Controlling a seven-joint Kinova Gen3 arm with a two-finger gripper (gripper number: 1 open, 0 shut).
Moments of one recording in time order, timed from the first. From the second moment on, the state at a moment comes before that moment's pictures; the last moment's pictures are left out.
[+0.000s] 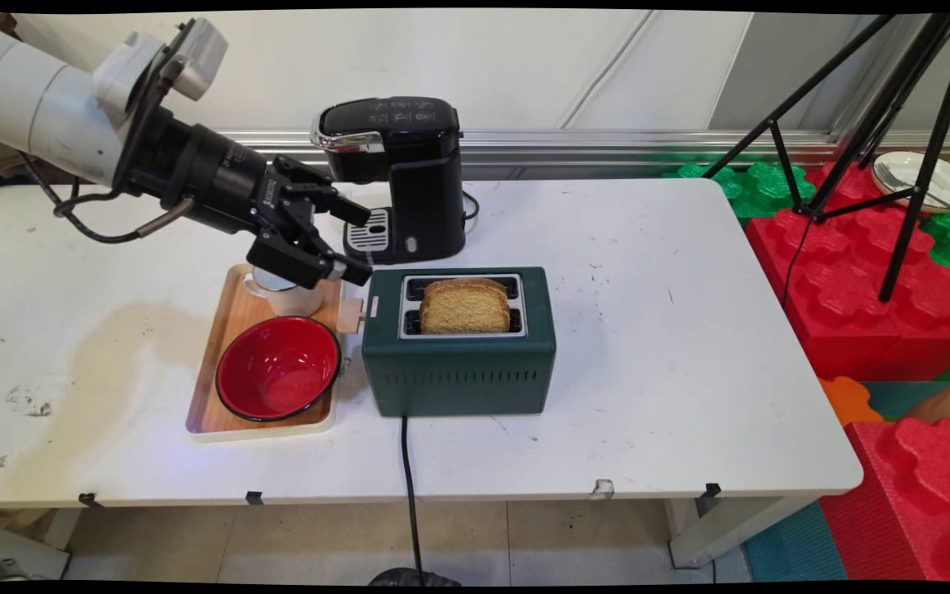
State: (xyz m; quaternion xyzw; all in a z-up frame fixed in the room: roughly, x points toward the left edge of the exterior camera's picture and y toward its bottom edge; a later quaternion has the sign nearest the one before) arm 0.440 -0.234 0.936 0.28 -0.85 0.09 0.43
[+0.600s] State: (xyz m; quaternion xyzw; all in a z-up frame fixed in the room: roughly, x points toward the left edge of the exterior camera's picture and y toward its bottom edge) arm 0.453 -0.233 0.919 0.26 -0.86 0.10 0.42
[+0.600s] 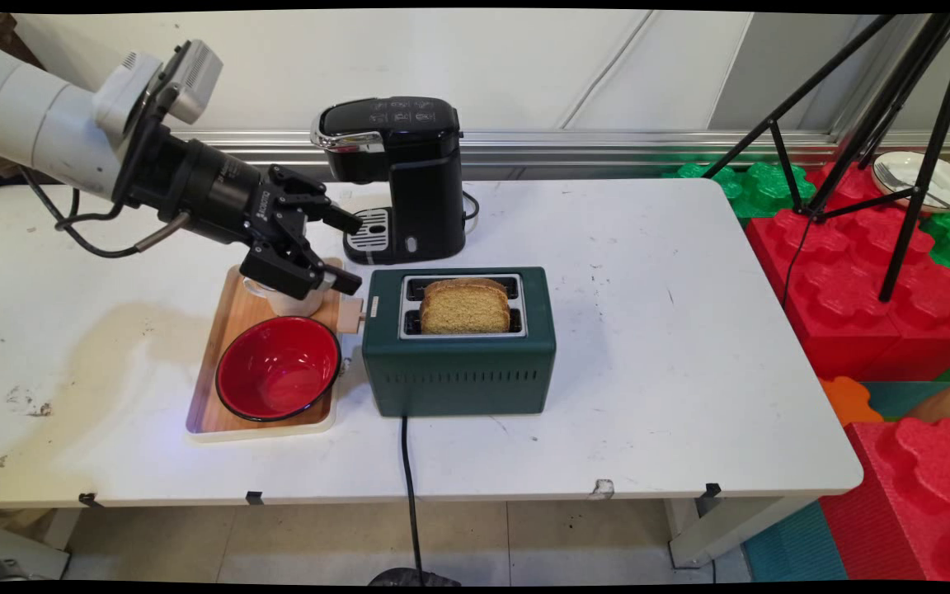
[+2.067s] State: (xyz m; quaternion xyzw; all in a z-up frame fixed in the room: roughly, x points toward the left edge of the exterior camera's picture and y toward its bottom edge) arm 0.461 -0.236 0.888 0.28 -0.88 0.08 0.36
